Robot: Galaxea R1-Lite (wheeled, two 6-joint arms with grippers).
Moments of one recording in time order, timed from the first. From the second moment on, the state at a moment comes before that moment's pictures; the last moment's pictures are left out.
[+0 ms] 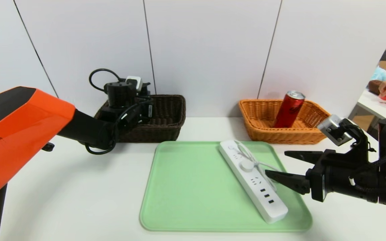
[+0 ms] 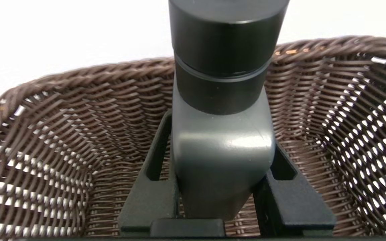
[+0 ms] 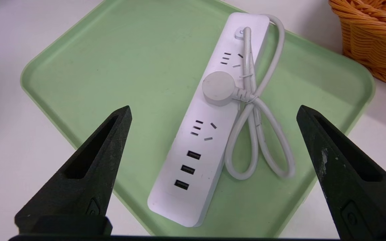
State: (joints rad) left arm -0.29 2.18 -1.32 -0.74 0.21 0.03; right arm 0.30 1.43 -0.49 -0.52 0.41 -0.07
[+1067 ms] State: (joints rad) left arm -0.28 2.15 -1.34 -0.73 0.18 0.03; right arm 0.31 1.44 -0.50 -0.53 0.41 -0.07
